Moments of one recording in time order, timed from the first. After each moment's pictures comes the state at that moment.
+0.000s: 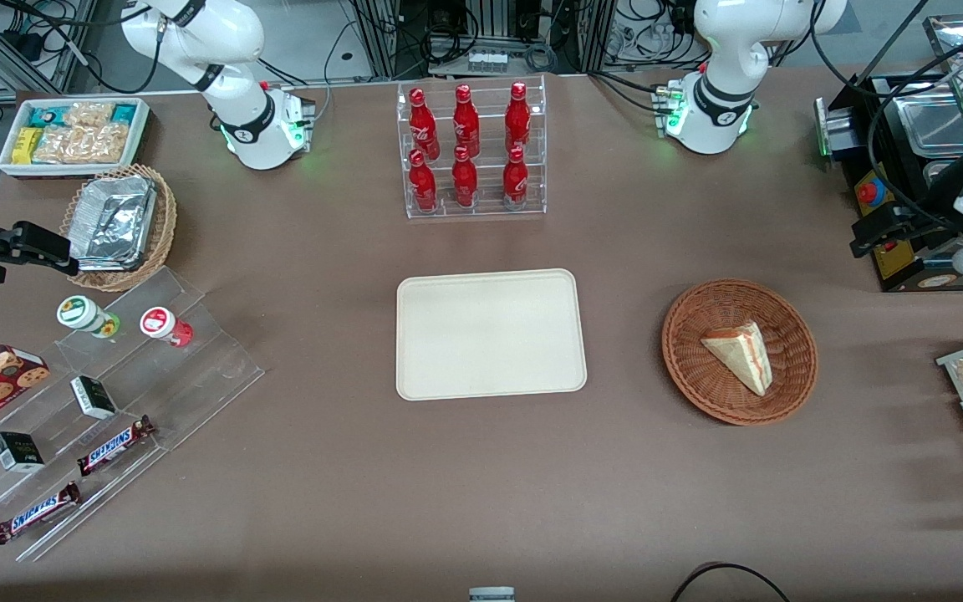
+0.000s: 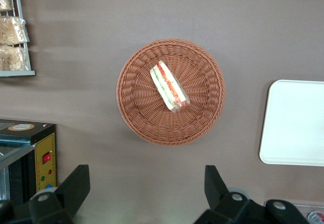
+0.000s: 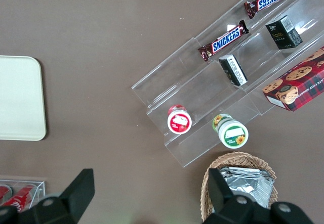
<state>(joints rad) 0.00 -0.02 -0.03 -1.62 0.00 1.57 -0.11</state>
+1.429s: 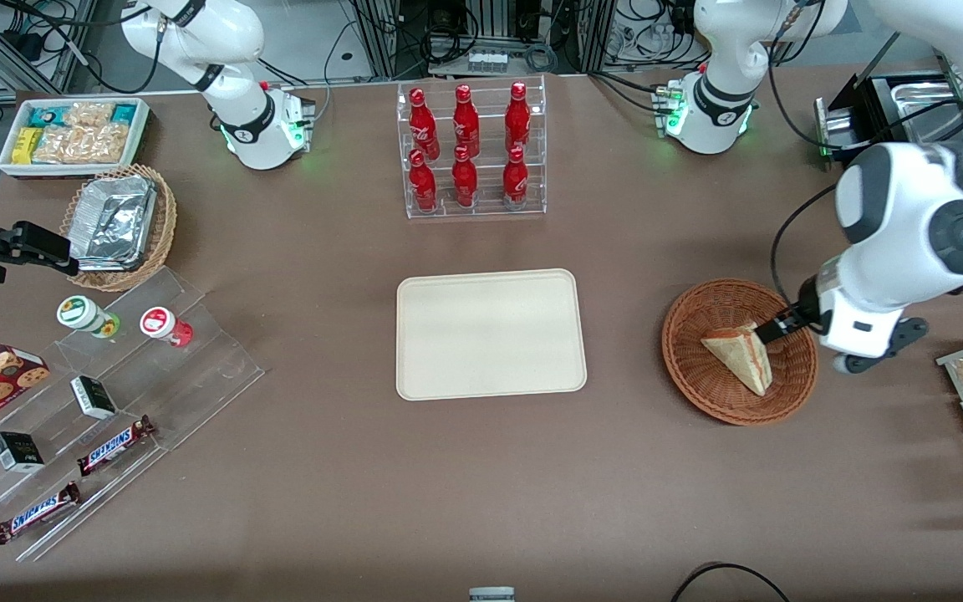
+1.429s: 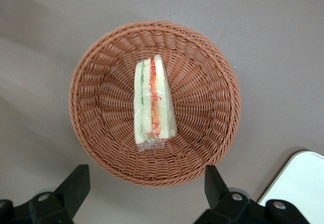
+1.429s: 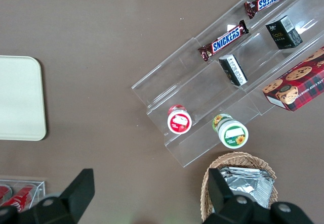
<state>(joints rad) -0.08 0.17 -0.03 -1.92 0.01 1.99 -0.61</state>
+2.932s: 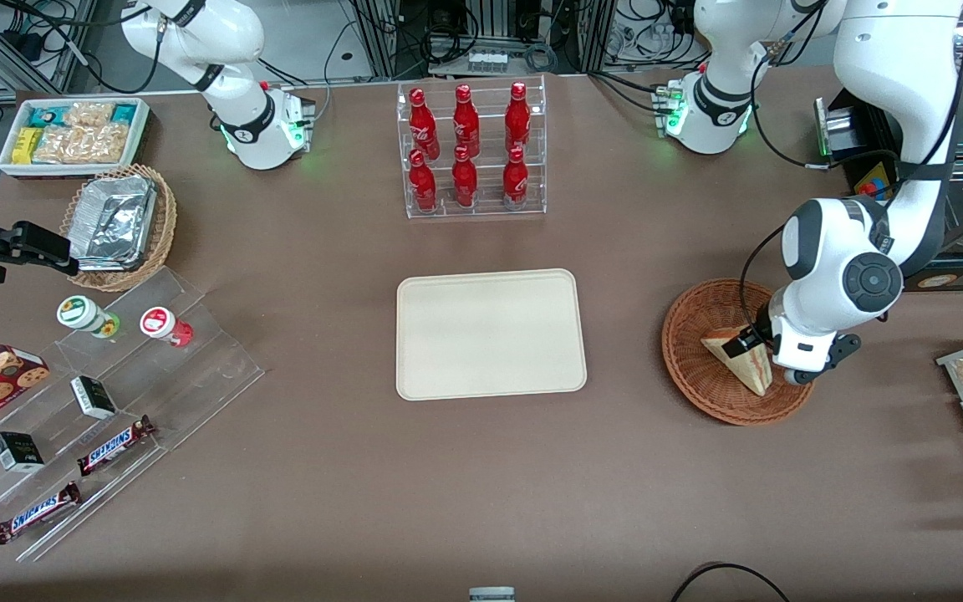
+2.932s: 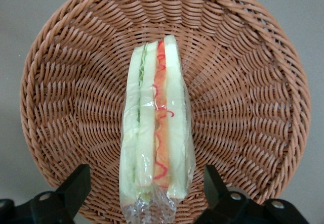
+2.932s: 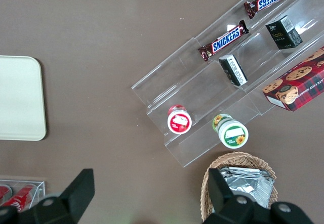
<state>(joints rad) -0.07 0.30 -0.02 -2.08 0.01 2.25 -0.64</state>
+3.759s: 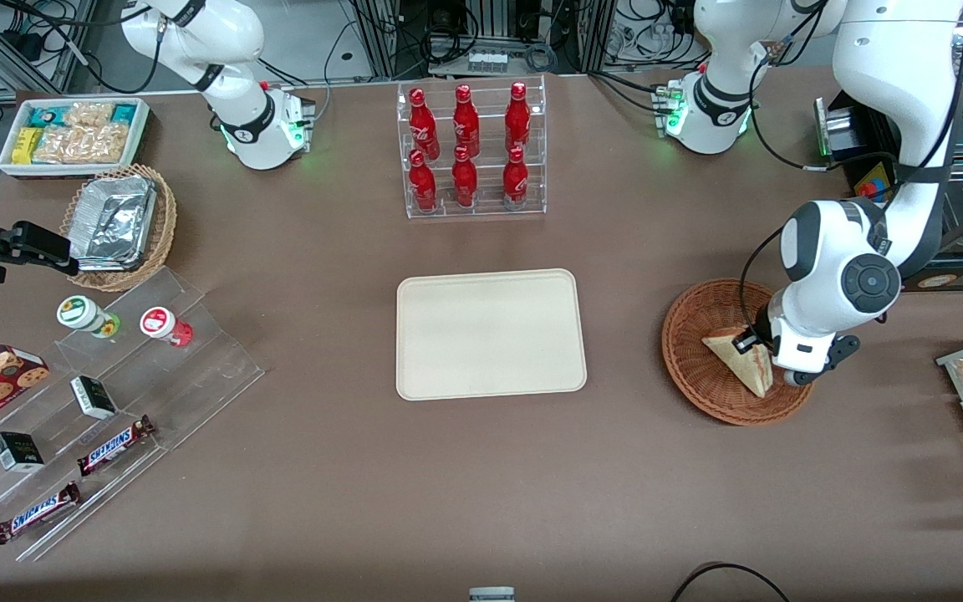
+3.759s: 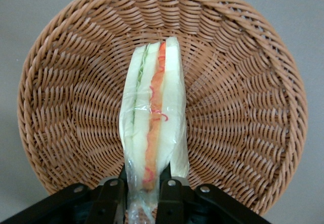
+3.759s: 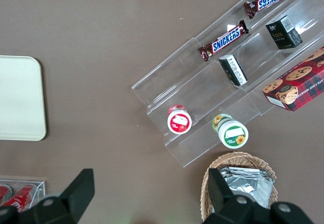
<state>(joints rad) -0.07 0.31 -0.01 -2.07 0.01 2.26 -0.64</state>
